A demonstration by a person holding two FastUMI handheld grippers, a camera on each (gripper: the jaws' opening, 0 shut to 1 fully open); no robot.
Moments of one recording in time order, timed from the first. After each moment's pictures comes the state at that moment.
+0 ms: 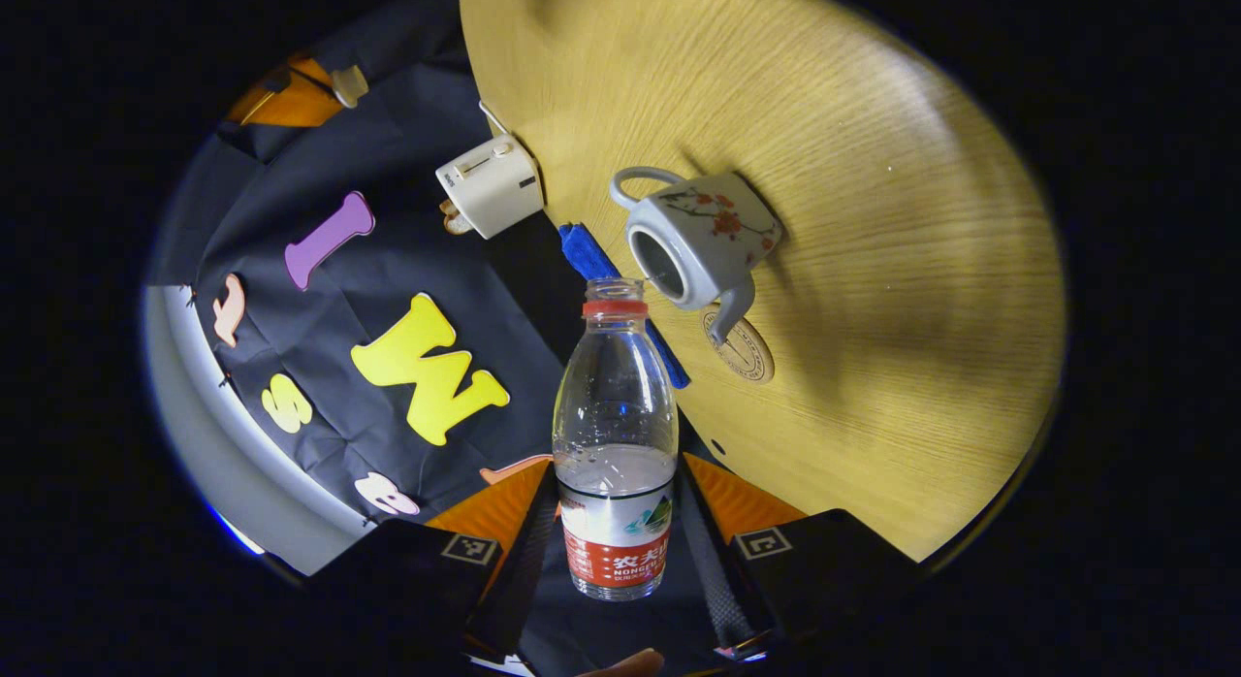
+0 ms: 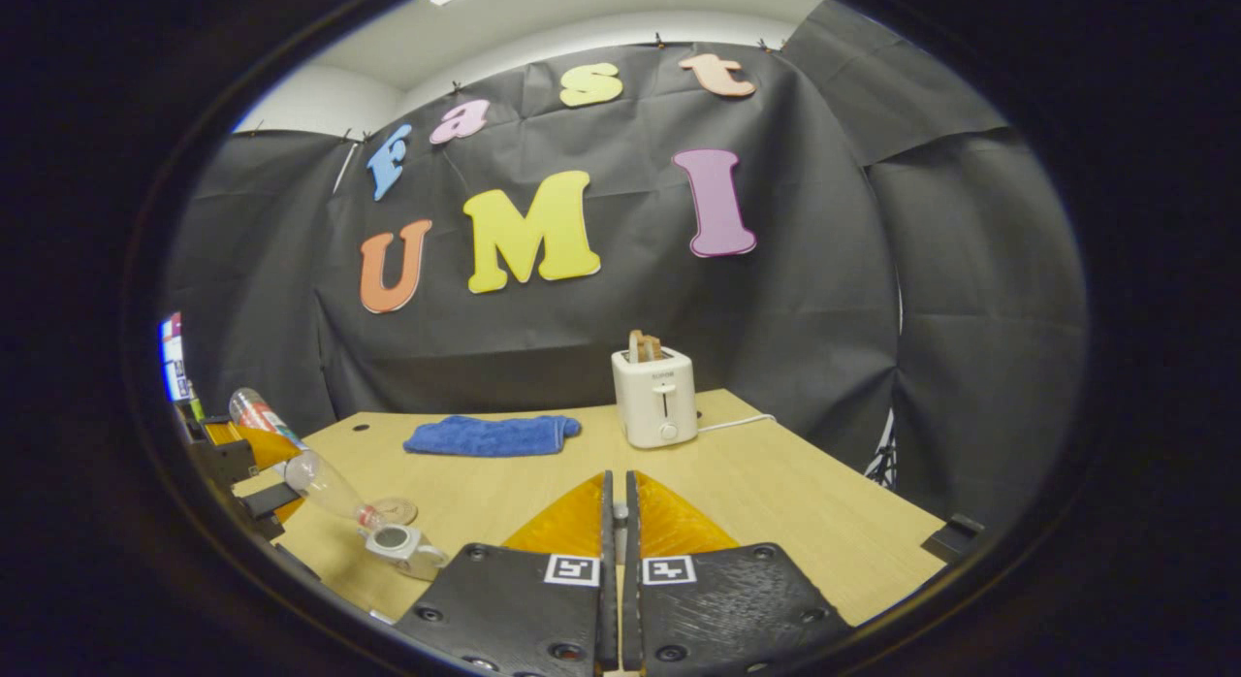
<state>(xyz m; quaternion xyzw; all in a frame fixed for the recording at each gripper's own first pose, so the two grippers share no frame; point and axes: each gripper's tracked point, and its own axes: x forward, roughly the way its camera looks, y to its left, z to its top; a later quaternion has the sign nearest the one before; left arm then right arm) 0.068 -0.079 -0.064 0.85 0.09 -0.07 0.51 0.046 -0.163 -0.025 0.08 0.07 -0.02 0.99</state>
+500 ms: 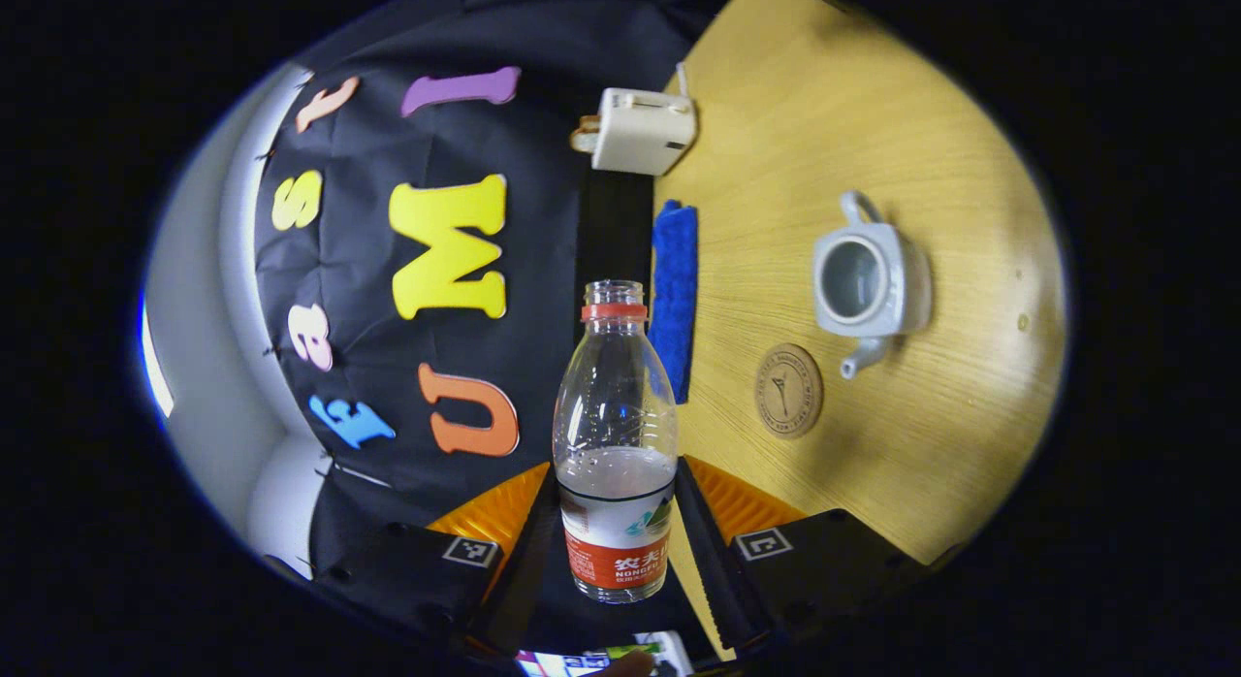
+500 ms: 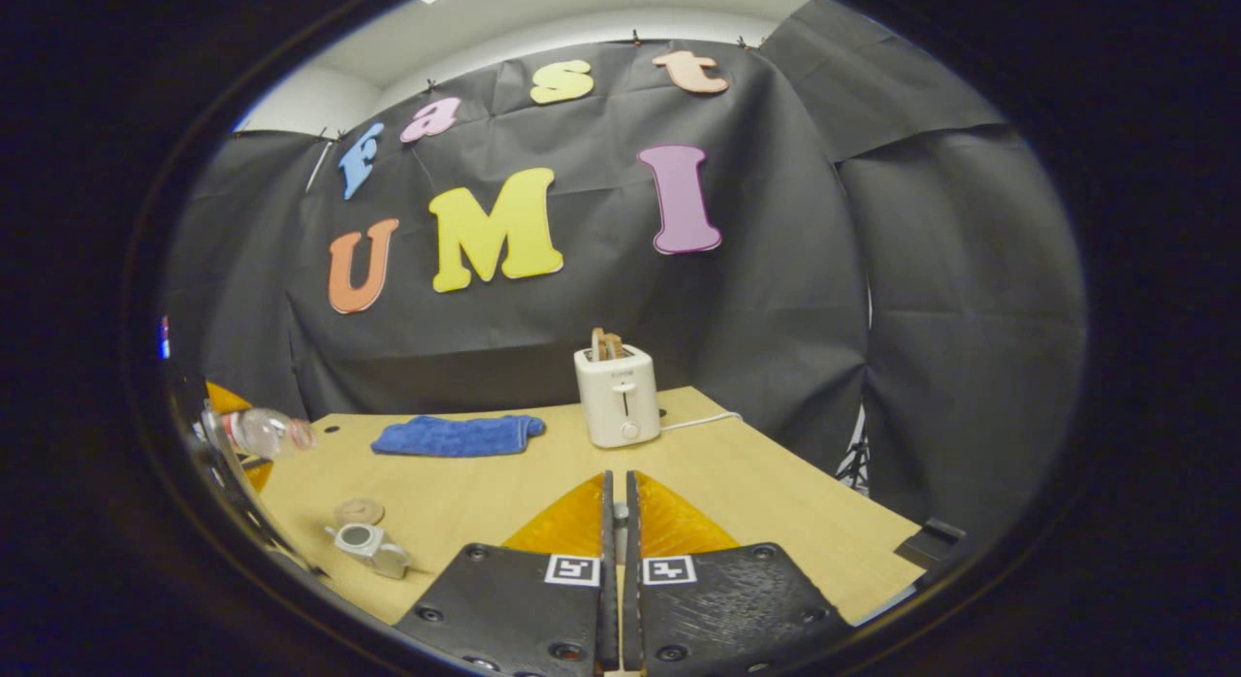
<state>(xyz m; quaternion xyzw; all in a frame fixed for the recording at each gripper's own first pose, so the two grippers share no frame) 0.109 -0.042 -0.016 0.62 0.10 0.00 0.78 0.048 -0.195 -0.029 0.07 0.08 -0.06 0.99</state>
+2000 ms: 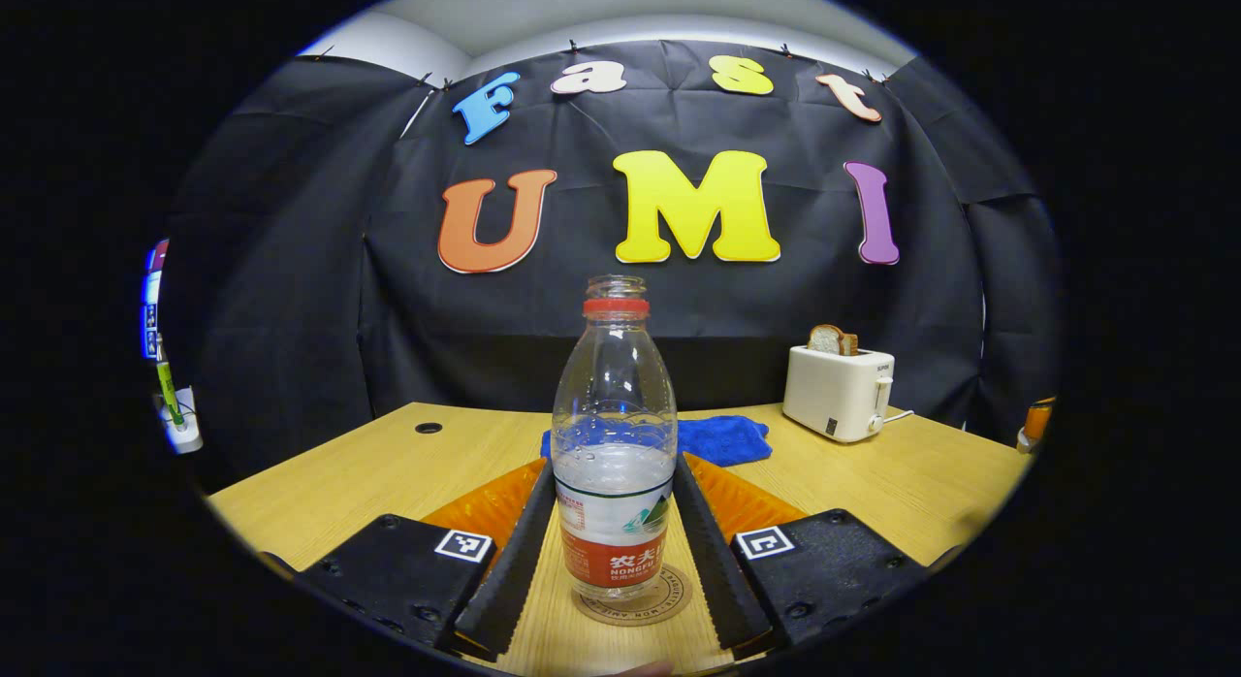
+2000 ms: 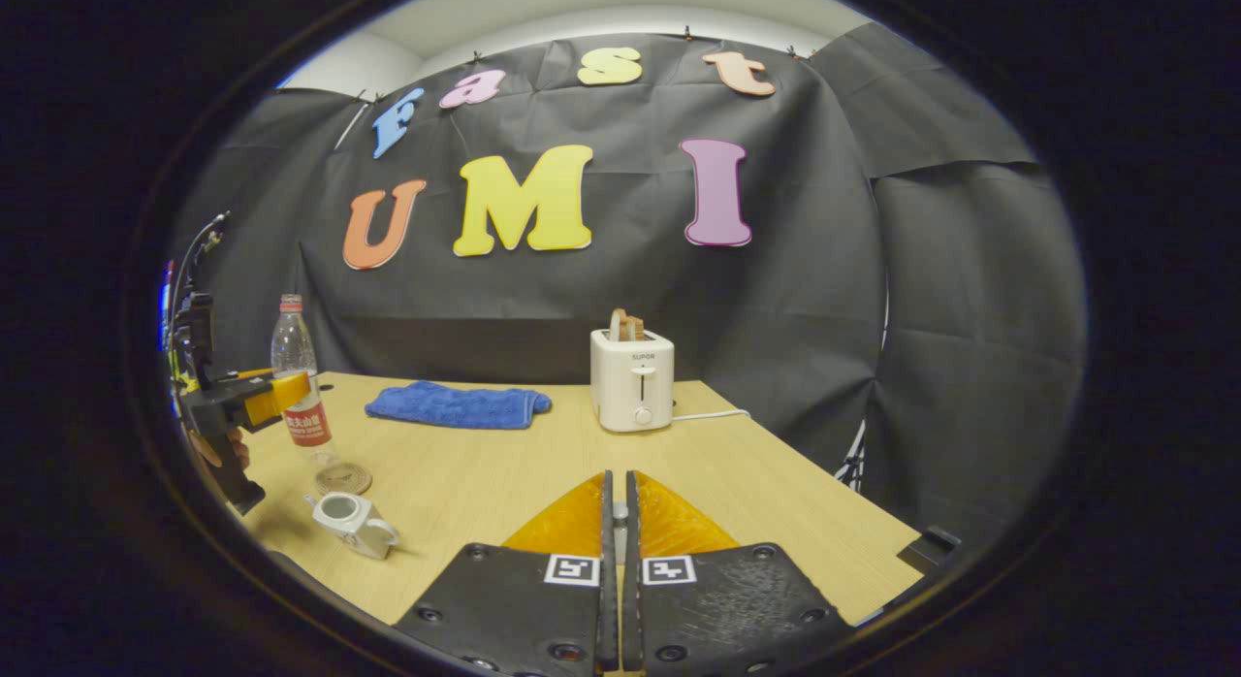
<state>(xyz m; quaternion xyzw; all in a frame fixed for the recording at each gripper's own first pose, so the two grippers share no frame) 0.174 -0.086 -0.073 -0.01 0.04 -0.05 1.00 0.059 -0.162 -0.052 0.02 0.10 -0.05 0.99</state>
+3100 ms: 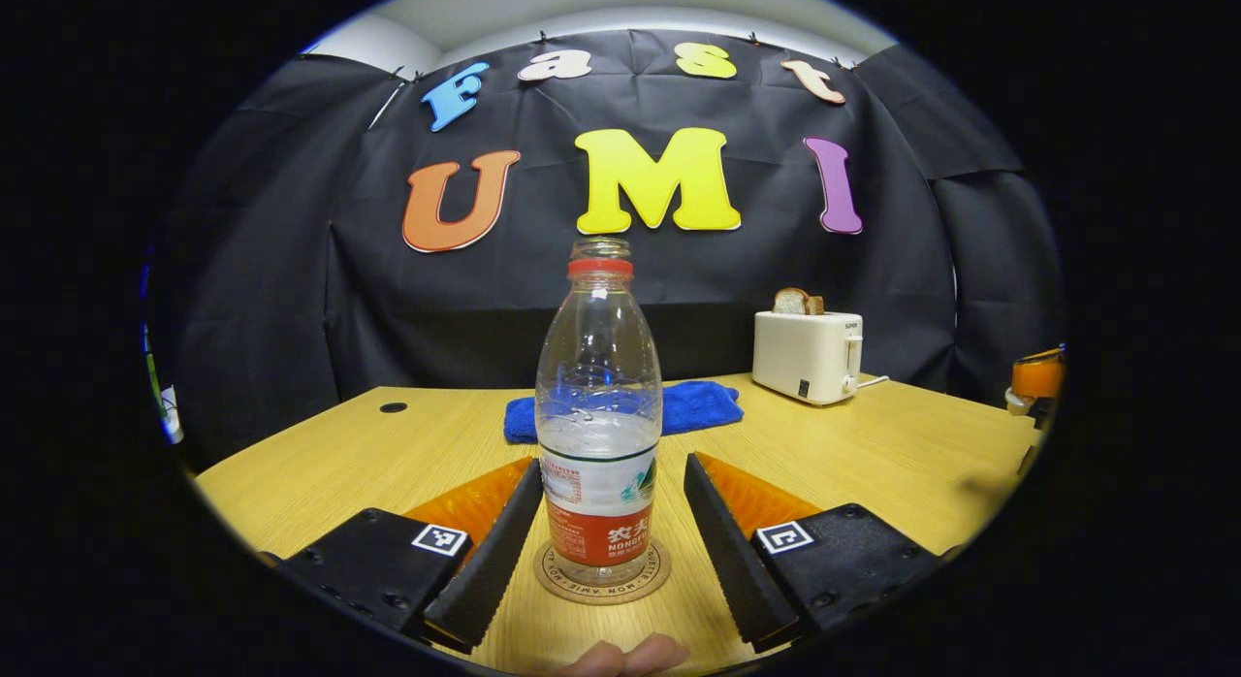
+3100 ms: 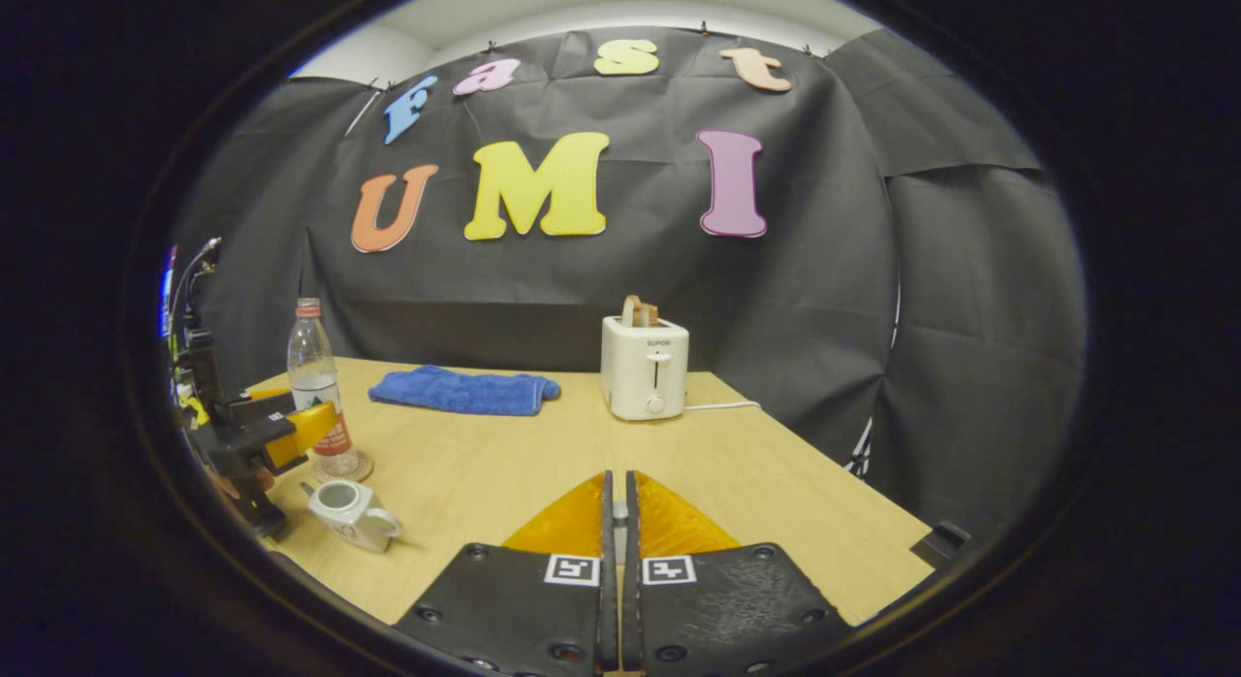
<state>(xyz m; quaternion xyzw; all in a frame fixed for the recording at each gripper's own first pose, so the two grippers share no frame) 0.161 -0.104 -0.117 0.01 0.05 -0.09 0.99 0.065 -0.147 -0.069 0.01 0.11 -0.05 0.99</state>
